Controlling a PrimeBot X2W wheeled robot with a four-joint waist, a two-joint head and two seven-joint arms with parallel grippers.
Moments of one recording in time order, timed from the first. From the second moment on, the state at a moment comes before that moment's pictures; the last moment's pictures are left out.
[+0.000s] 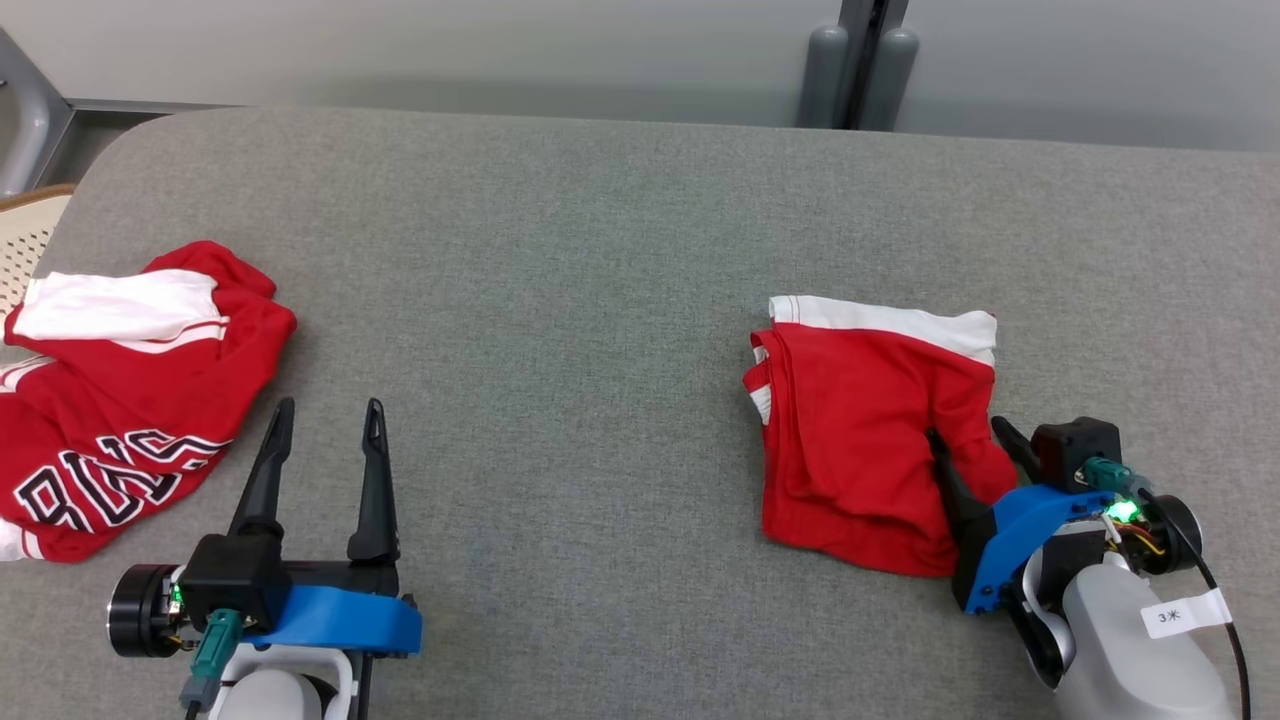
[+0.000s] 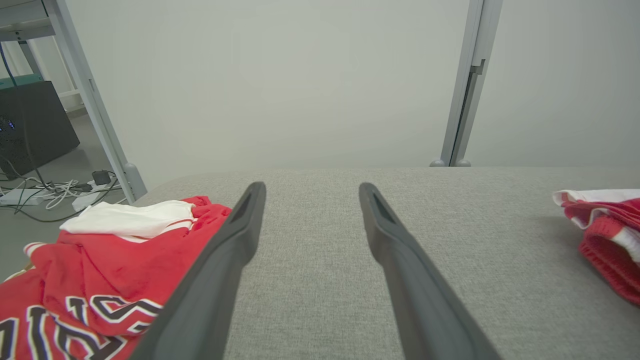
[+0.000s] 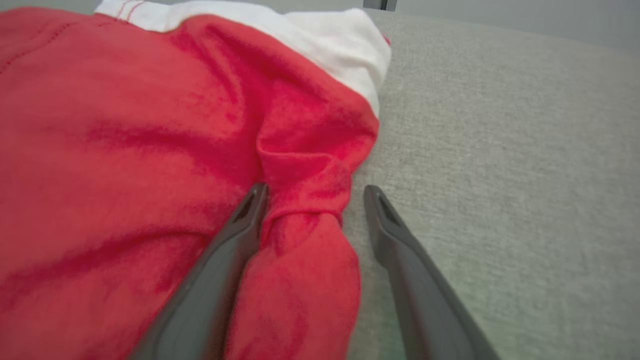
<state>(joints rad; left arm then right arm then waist) -0.11 0.06 -0.02 0.18 -0.05 -0.09 -0.26 -0.46 -0.14 0.09 0.80 0.11 0.13 -0.13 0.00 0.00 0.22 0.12</state>
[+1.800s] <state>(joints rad) -0.35 0.11 -0.02 0.02 -0.03 -0.10 -0.26 -0.94 -0.68 0.16 0.83 0.16 0.13 -0.12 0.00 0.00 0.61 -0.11</state>
